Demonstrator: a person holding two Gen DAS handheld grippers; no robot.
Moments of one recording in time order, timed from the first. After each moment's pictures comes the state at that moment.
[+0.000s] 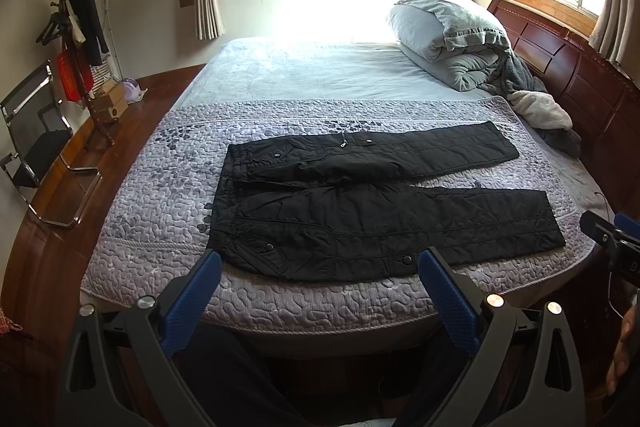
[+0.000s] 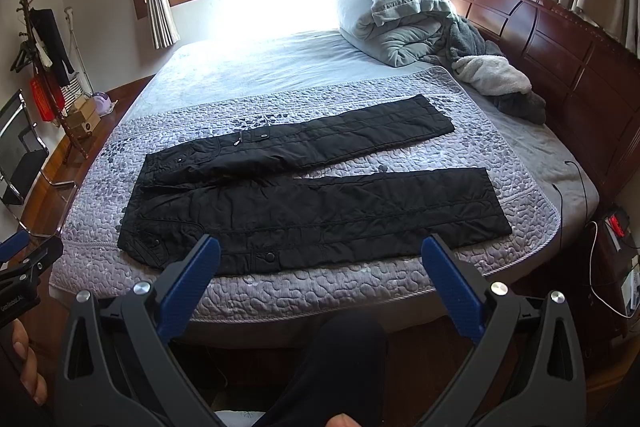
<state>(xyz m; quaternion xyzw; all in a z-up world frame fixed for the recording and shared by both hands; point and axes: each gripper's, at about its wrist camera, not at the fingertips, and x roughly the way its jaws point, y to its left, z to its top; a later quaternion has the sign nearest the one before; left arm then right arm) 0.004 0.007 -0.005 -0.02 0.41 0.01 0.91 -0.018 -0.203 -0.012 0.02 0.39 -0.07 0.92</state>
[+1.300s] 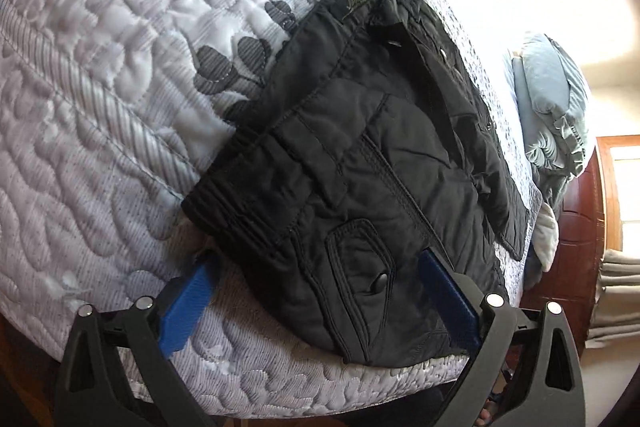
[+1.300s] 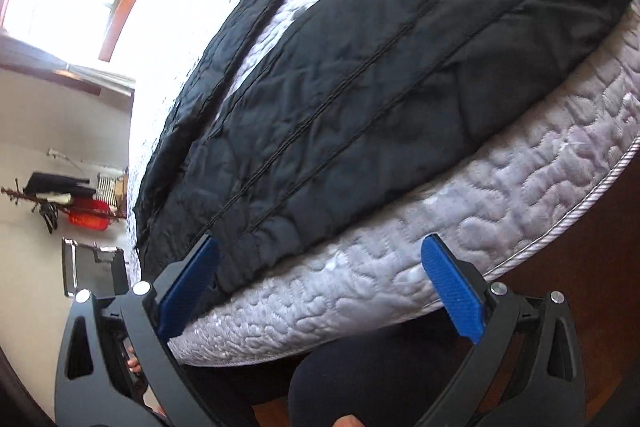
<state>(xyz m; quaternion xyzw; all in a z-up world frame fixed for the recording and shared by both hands) 0.192 0.253 -0.340 -0.42 0.56 0.02 0.71 0.097 -0.430 -0.297 0.41 0.50 -0.03 0.77</state>
